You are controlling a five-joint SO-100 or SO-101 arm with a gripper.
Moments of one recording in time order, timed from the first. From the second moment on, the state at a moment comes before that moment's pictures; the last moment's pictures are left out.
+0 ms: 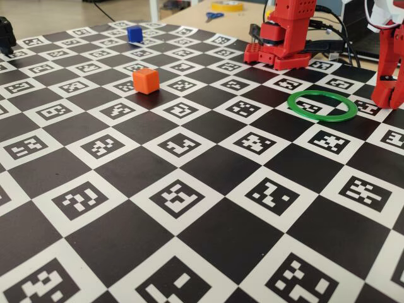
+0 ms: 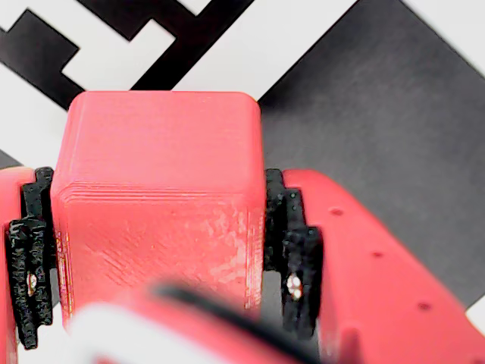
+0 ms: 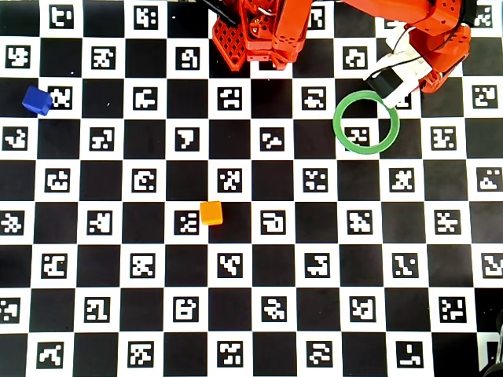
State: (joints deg) arm -76.1 84.3 108.7 66.9 34.2
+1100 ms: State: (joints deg) arm -52.4 110.9 119.2 73.9 39.9
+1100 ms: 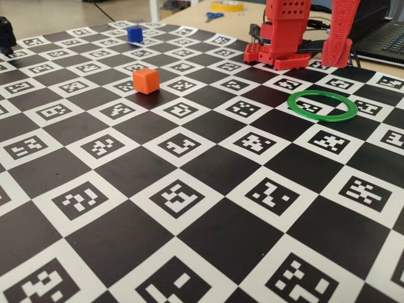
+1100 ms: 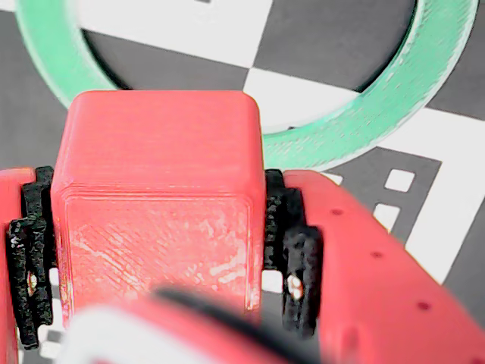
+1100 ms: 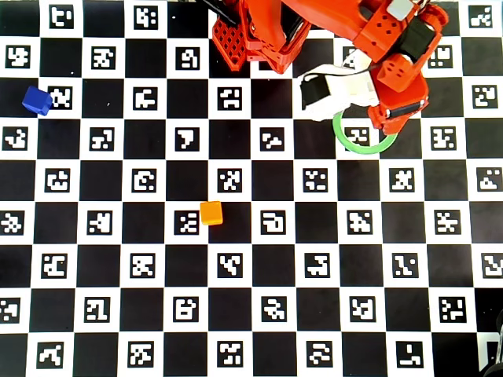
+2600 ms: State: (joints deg) arm -54.4 110.1 136.3 53.7 51.4
